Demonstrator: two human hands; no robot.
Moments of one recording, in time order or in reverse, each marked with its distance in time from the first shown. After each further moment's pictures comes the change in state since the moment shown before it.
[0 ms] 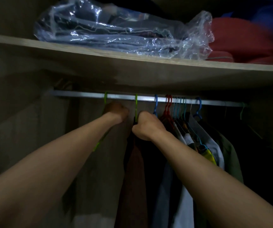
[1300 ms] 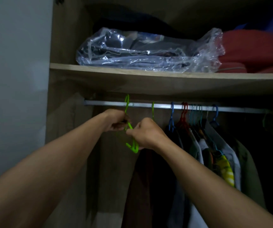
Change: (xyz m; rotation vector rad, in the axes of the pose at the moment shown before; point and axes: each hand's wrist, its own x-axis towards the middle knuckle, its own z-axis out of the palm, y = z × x) left_hand -0.098 0.020 -0.084 -0.157 -0.058 -0.266; right_hand -0.043 -0.044 0.008 0.389 -0.064 -0.122
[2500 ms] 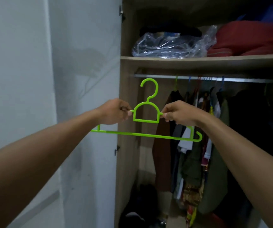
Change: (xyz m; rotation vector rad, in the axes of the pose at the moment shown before) left_hand -0.464 -0.042 -0.042 0.691 0.078 0.314; right_hand -0.310 -0.011 -0.143 -0.068 -0.457 -0.355
